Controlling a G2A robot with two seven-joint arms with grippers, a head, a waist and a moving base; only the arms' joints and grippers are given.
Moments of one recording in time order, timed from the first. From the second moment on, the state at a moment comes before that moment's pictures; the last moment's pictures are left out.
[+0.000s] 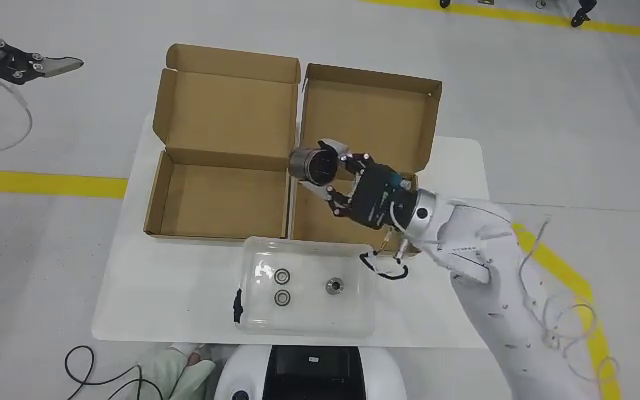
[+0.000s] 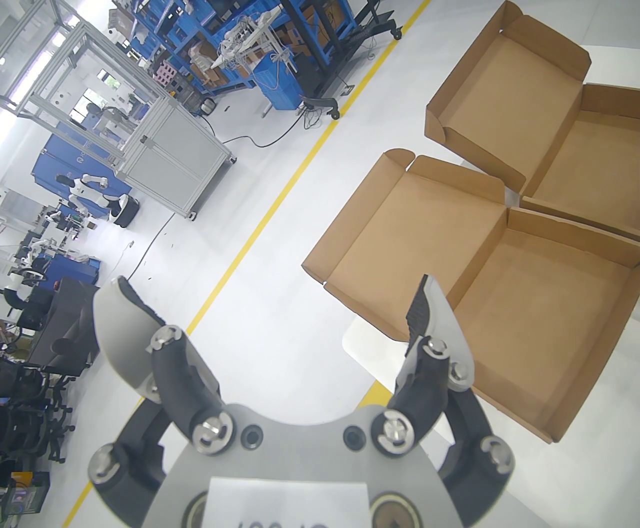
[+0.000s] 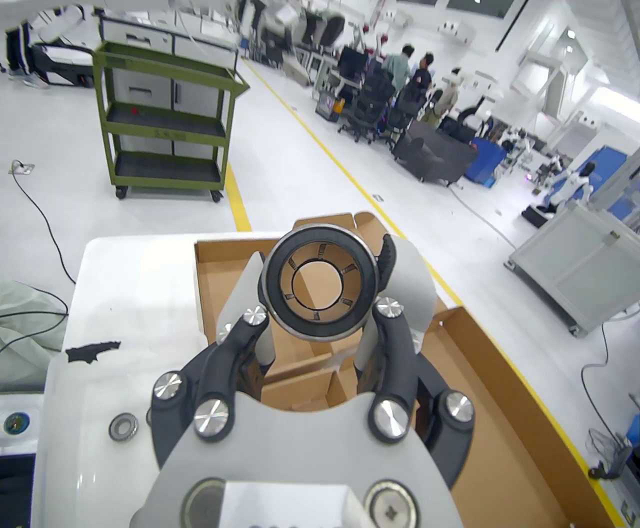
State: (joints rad) left arm 0.60 -0.17 -1.14 -1.49 0.83 -0.81 -0.08; right arm -1.08 -1.25 1.10 -1.95 -1.19 -0.64 0.31
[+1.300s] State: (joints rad) left arm 0.60 -0.17 -1.14 -1.49 0.83 -0.81 -0.08; right arm -0.79 -1.33 0.80 -1.28 -1.03 -0.54 0.65
